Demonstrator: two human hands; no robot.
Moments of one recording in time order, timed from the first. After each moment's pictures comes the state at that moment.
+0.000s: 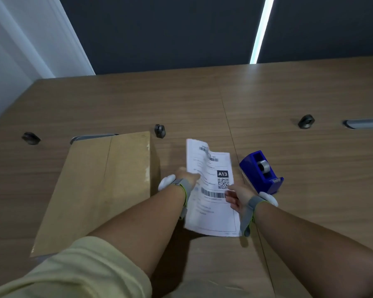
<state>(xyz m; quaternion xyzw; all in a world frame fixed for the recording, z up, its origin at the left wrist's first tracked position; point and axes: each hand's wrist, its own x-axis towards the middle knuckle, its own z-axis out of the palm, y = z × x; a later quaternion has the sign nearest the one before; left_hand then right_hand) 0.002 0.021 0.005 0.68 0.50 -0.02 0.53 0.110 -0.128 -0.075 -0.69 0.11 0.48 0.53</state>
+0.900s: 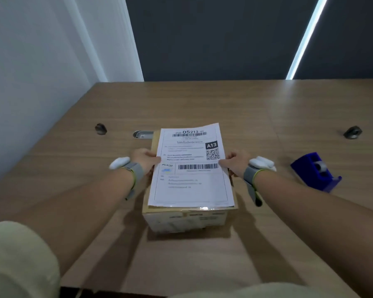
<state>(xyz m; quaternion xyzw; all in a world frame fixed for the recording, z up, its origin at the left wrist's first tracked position) -0.251 0.211 0.074 0.69 0.53 0.11 0.47 -0.055 0.029 0.052 -0.86 -0.21 0.27 0.39</state>
